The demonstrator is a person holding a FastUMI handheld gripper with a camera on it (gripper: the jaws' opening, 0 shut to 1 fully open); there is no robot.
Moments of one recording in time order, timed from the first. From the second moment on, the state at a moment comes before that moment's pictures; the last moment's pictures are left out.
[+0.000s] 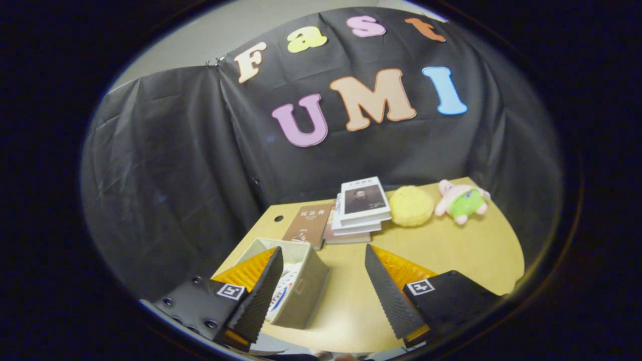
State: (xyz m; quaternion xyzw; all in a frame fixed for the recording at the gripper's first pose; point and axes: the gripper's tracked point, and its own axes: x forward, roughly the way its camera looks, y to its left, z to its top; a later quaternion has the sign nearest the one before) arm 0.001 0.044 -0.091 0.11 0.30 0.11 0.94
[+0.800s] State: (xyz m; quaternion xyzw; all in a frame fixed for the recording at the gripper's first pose) arm 0.007 -0.119 -0.043 0.00 0.15 -0.02 0.99
